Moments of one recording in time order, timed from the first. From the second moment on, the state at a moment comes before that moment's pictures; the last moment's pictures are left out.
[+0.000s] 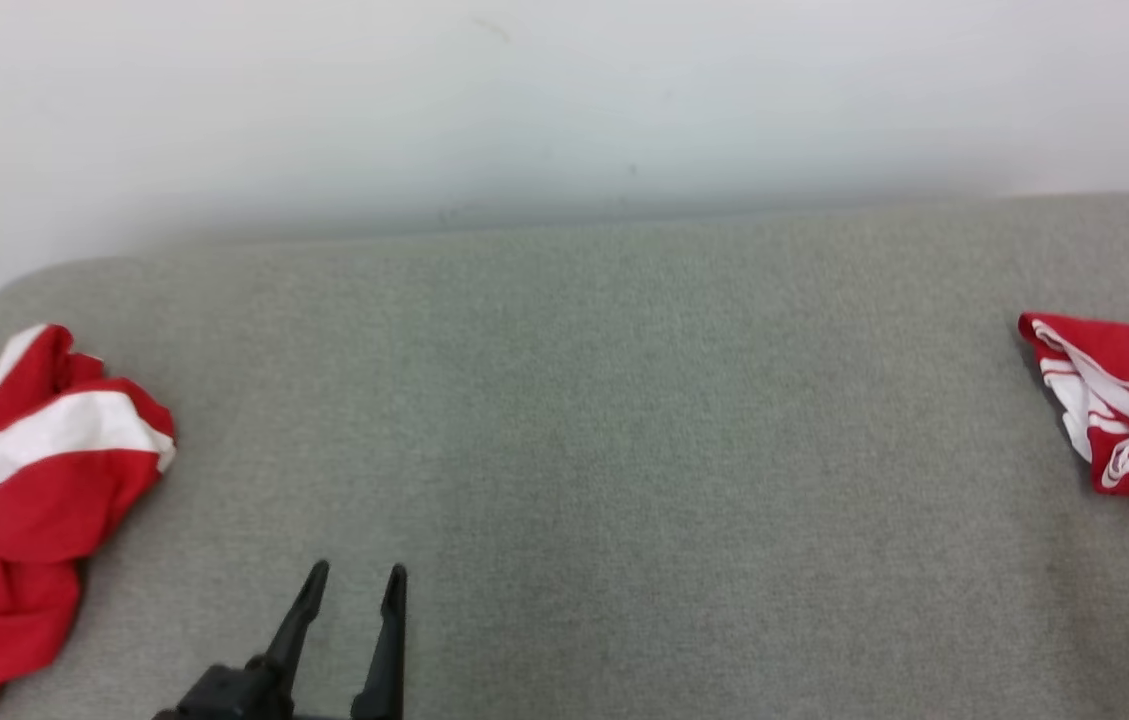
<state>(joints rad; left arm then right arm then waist) -0.01 0.05 -0.13 0.12 -0.15 -0.07 -0.26 -0.38 -0.41 -0.04 0.52 0.24 0.13 -0.26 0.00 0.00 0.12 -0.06</state>
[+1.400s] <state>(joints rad) 0.11 0.05 -0.10 0.18 -0.18 -0.04 -0.26 0.07 -0.05 -0.07 0.30 0.07 0.13 -0.26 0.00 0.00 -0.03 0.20</state>
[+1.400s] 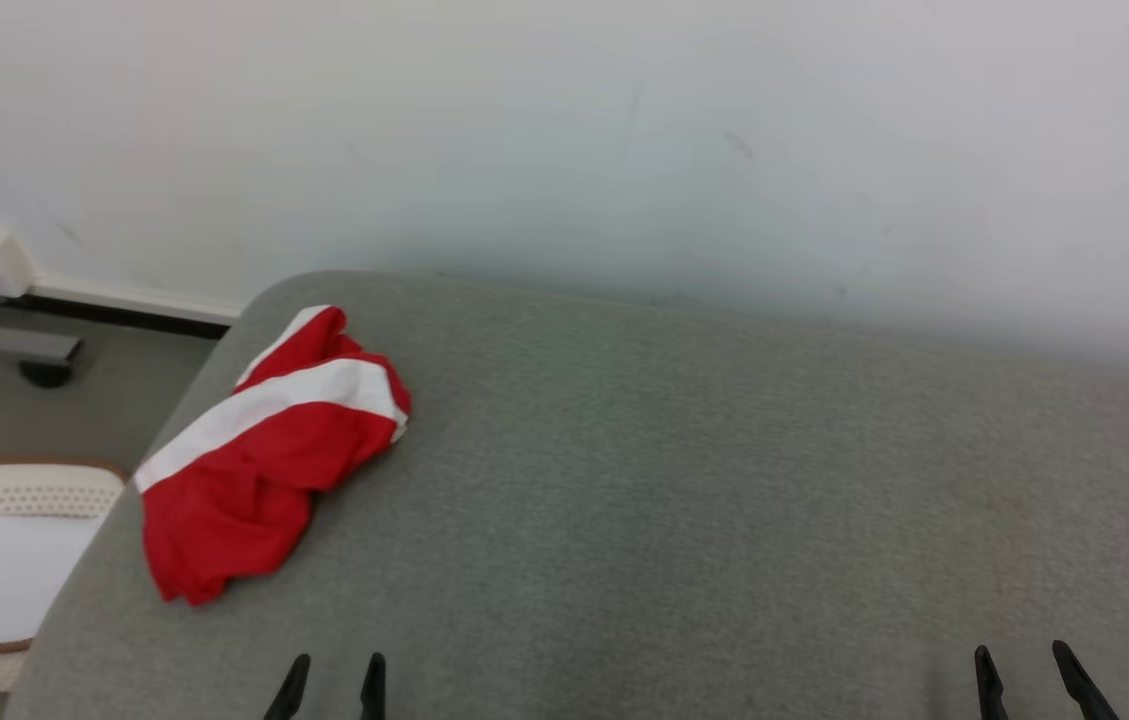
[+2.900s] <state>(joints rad) -0.82 0.26 -0.16 0.73 -0.43 -0.13 -0.05 -0.15 -0.27 -0.09 0.06 0.03 0.13 -0.19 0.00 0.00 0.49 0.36</state>
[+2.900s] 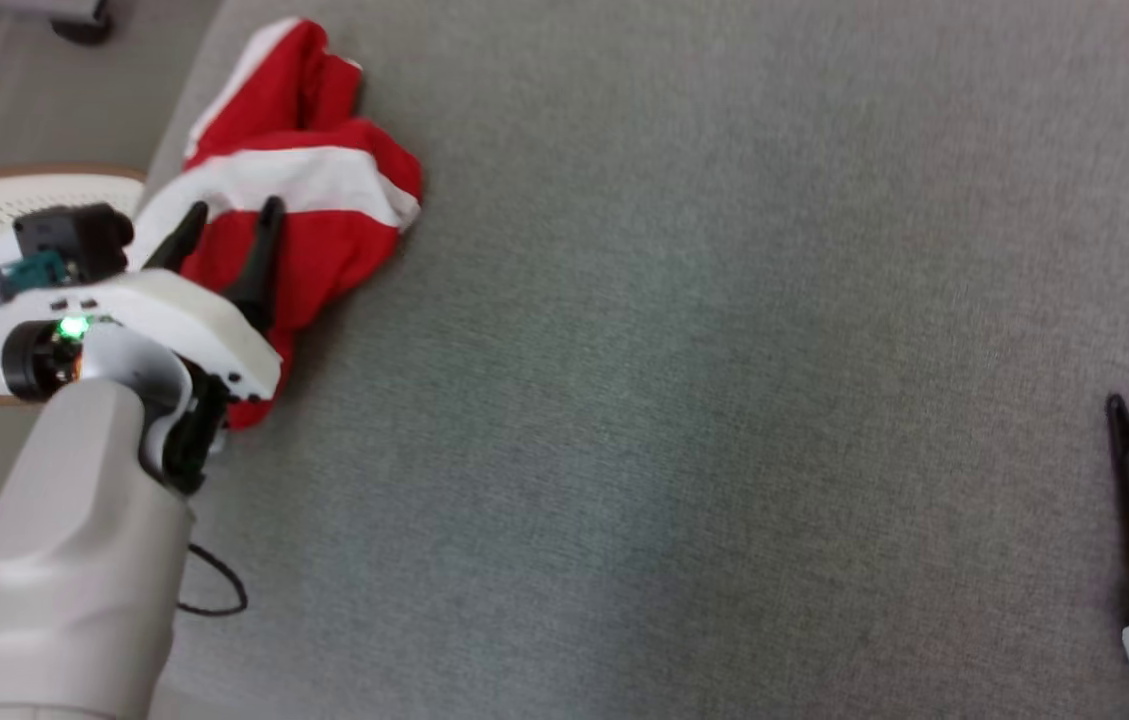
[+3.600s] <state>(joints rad) -1.04 0.34 -0.29 0.99 -0.57 -0.13 -0.08 -0.18 -0.22 -0.08 0.11 0.05 0.13 -0.22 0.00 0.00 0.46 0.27</state>
